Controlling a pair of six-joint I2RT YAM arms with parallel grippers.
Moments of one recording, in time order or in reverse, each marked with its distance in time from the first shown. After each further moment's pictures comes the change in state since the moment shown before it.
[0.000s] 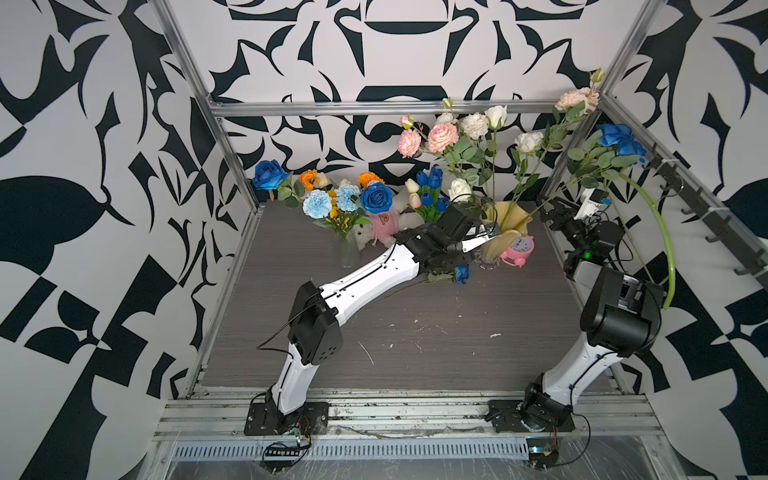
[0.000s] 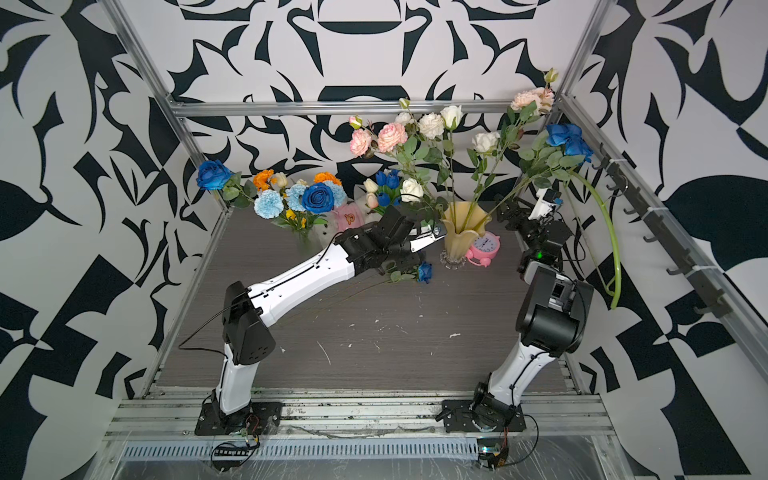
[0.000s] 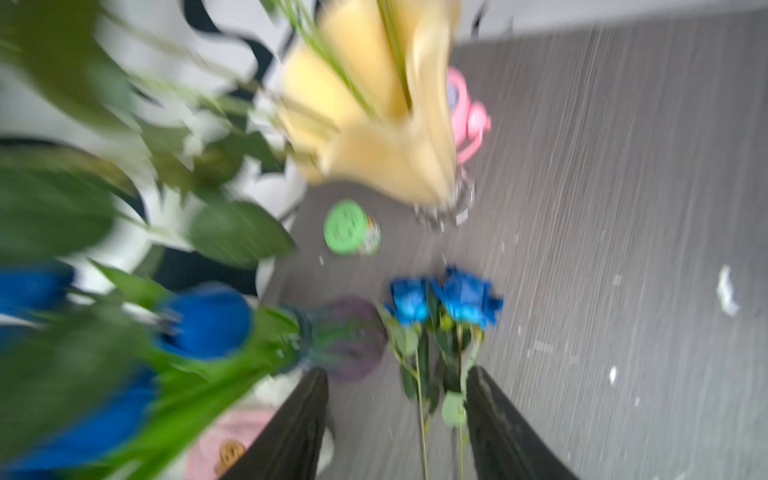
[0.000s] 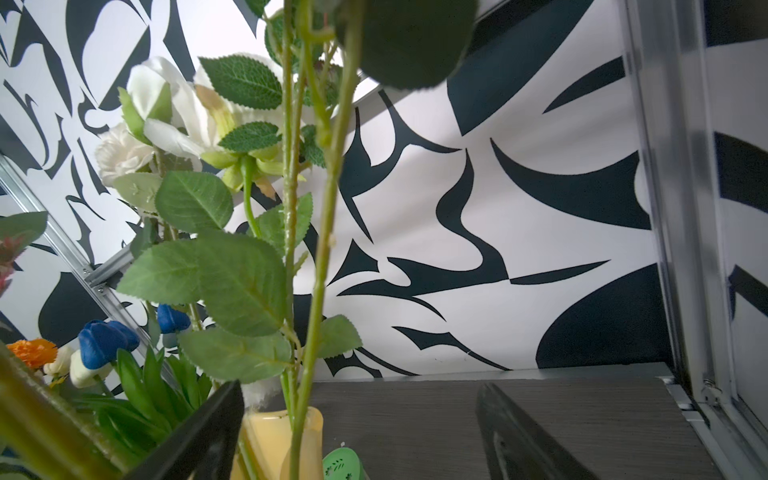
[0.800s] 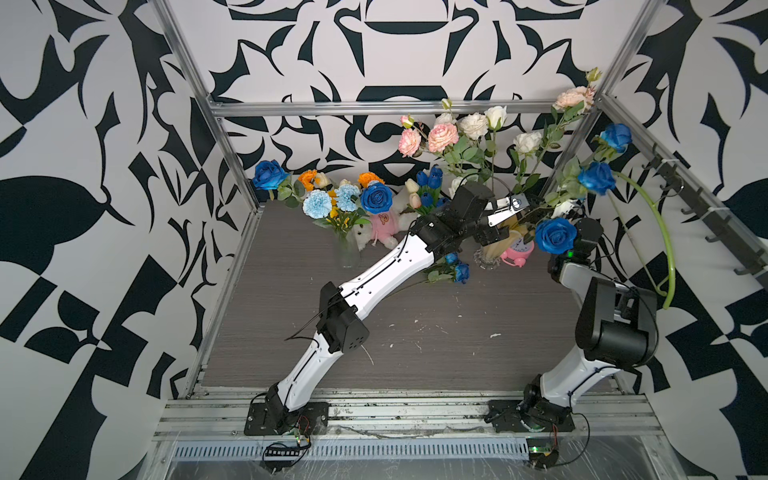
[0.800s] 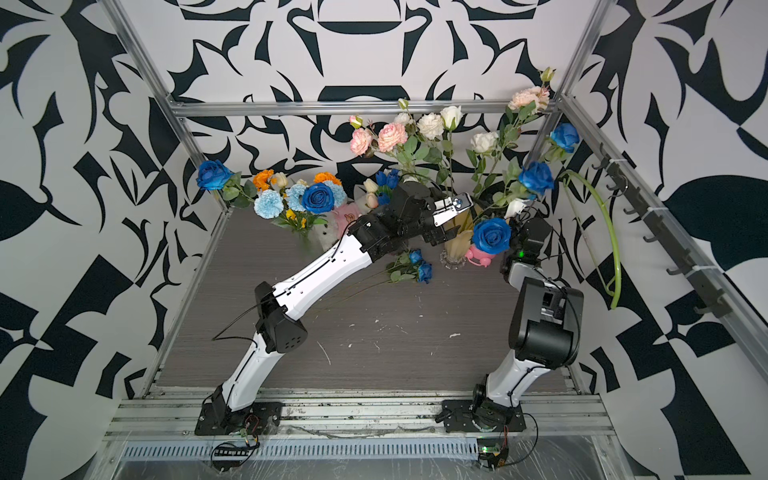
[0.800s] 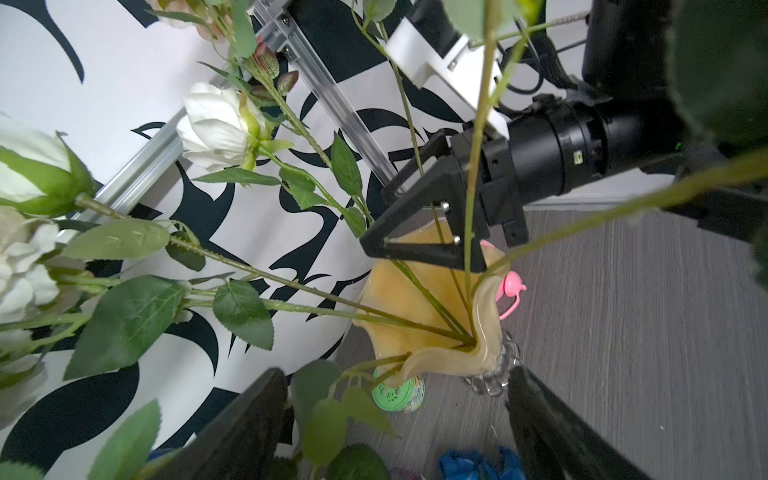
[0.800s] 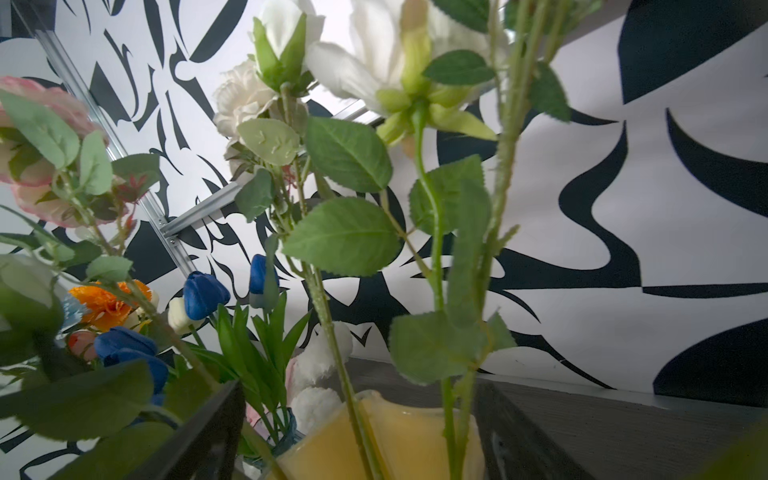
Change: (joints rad) left arm 0.001 0.255 0.451 0.106 0.094 0.036; right arm 0.150 -0.142 -0.088 -0.057 -0.006 -0.083
